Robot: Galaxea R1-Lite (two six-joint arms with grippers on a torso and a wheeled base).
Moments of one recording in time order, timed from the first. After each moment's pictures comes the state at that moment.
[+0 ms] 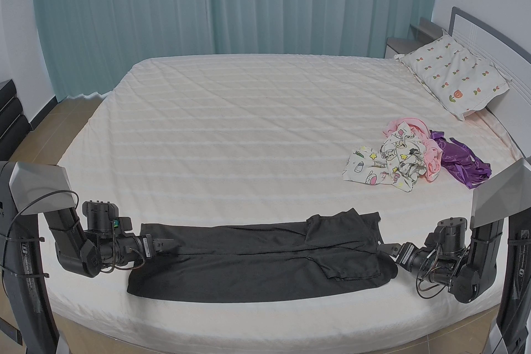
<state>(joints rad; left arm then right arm) 0.05 2.33 -0.57 -1.03 -0.34 -0.20 0.17 2.33 -0.23 -1.47 0.13 0.76</state>
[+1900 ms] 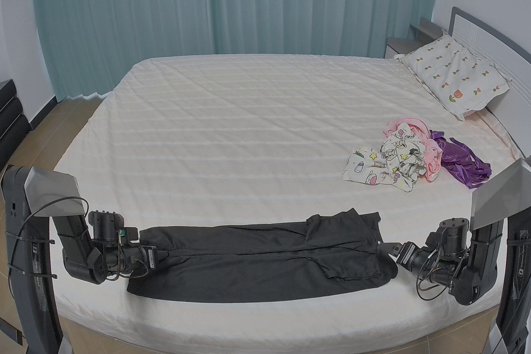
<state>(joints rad) 0.04 2.42 -0.58 -1.08 -0.34 -0.09 0.17 2.34 -0.20 -1.53 0.13 0.75</state>
